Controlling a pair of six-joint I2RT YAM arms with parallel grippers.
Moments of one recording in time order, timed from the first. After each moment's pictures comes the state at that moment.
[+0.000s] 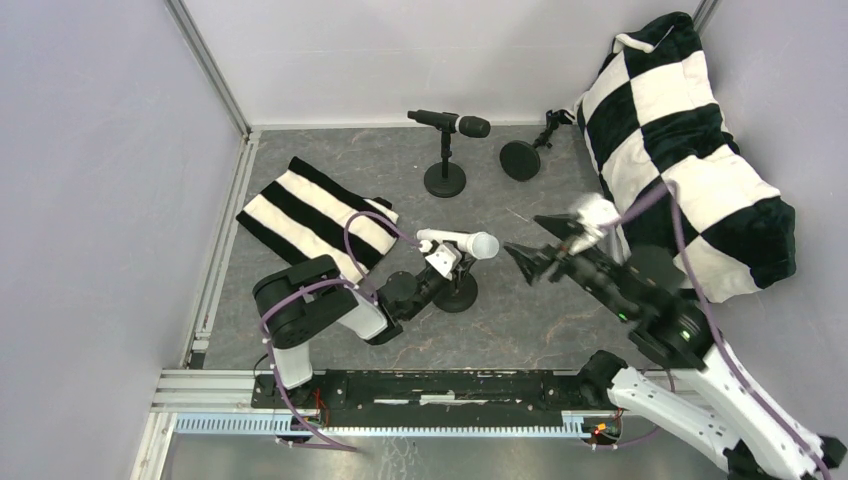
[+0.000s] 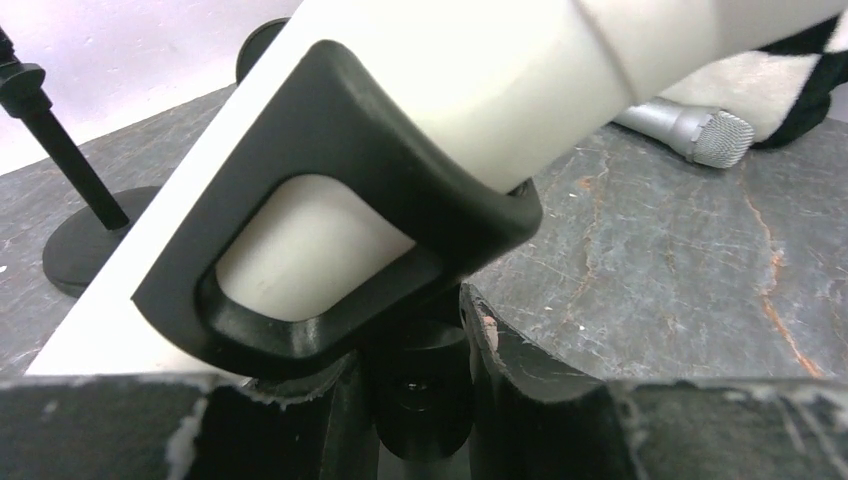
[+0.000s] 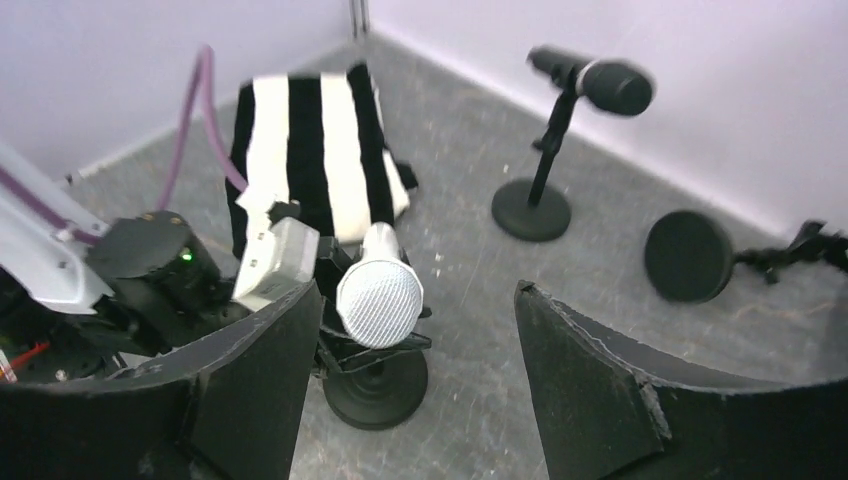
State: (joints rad) left arm -1.03 1.82 0.49 1.46 -0.20 0.06; right arm 0.77 0.71 0.96 -0.36 0.04 -0.01
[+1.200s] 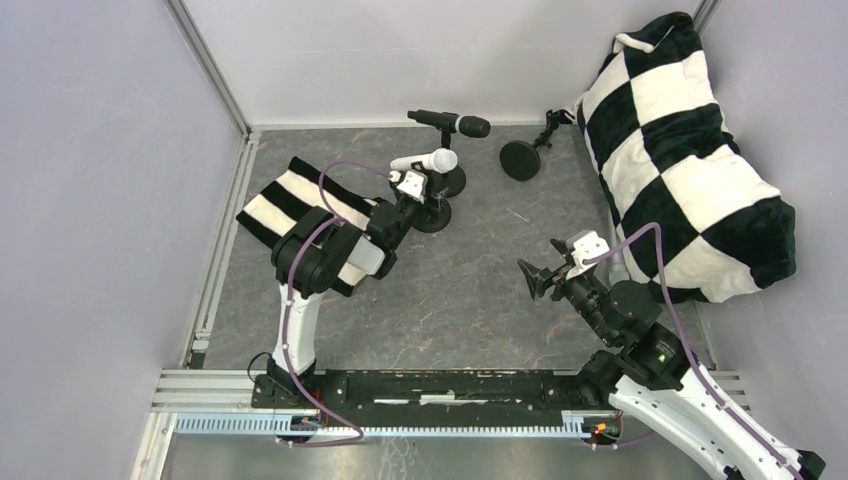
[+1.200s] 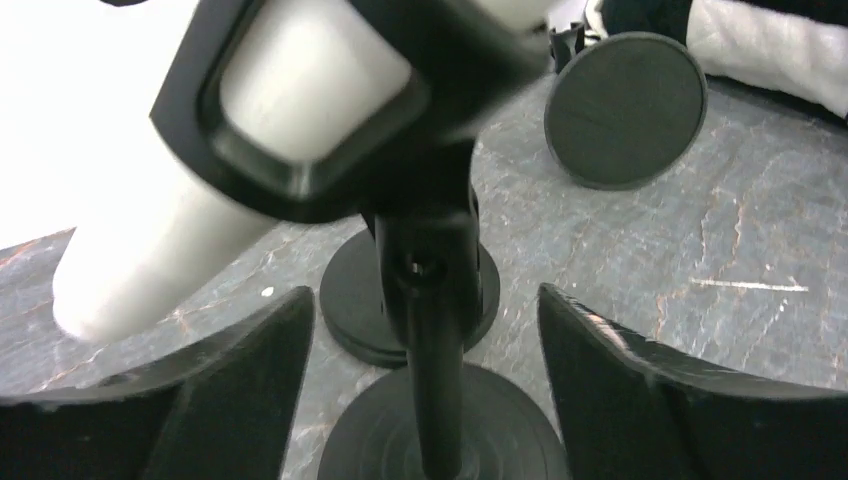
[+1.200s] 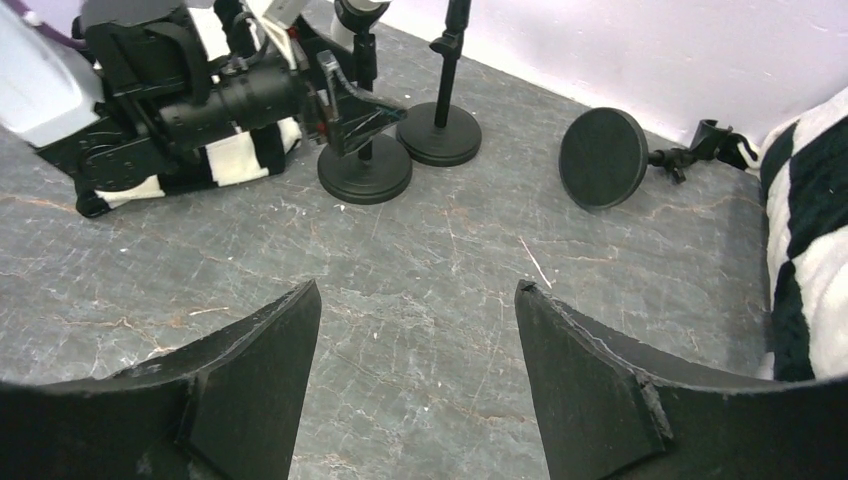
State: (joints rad) left arm -0.56 2.14 0.91 1.38 -0.03 0.05; right arm 0.77 0.34 0.53 -0.23 0.23 -0.08
